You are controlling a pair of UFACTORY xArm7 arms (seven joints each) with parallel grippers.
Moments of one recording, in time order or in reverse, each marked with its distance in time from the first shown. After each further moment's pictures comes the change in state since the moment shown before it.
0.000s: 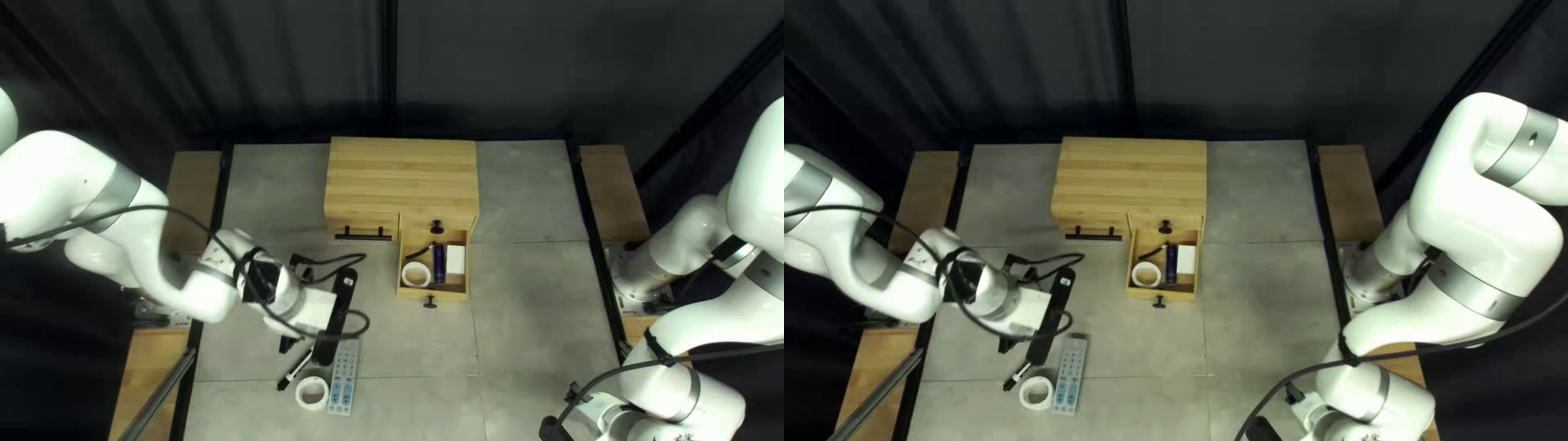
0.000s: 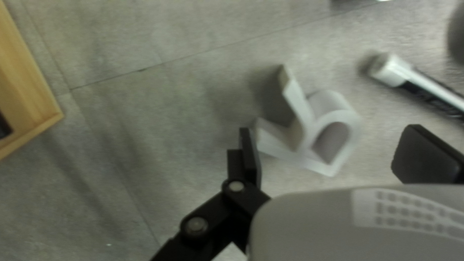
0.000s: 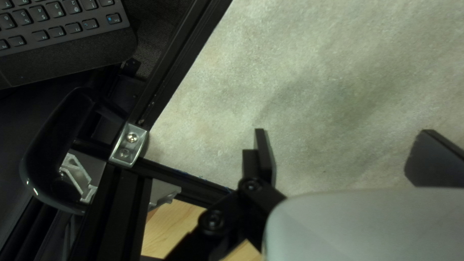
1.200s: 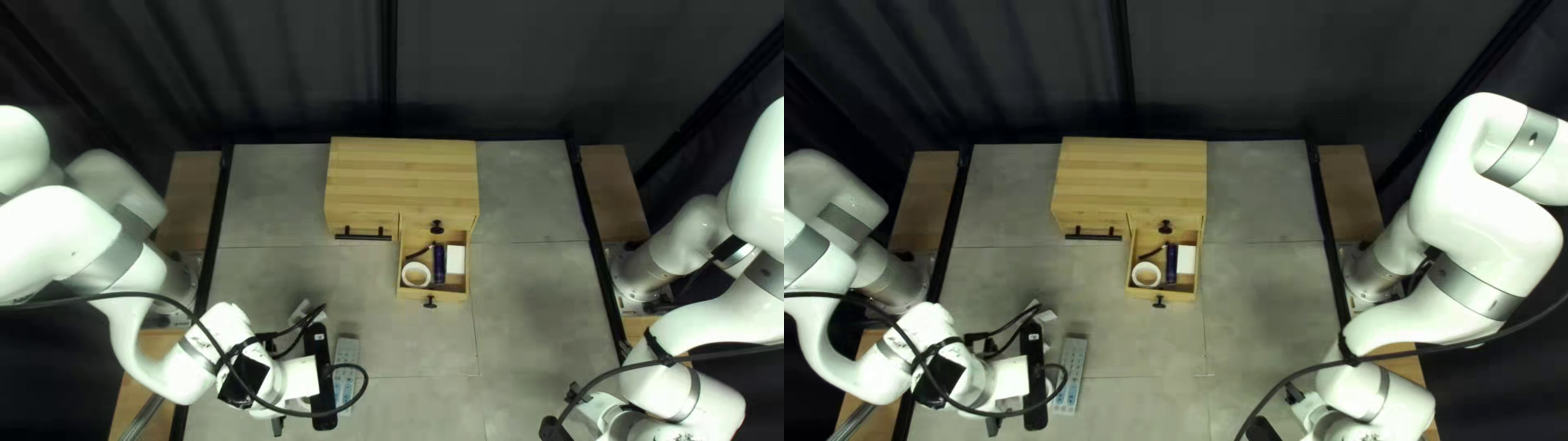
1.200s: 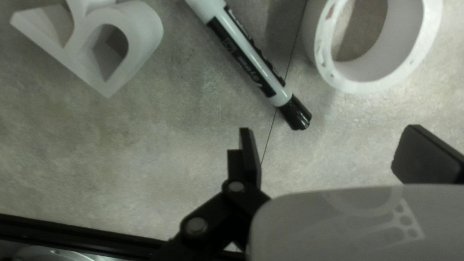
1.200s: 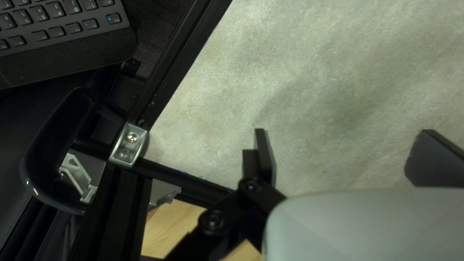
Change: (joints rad) left arm -0.114 0.186 -0.146 0.137 -0.101 0.047 -0.685; right arm 0.000 0.000 0.000 0.000 0.000 0.000 0.000
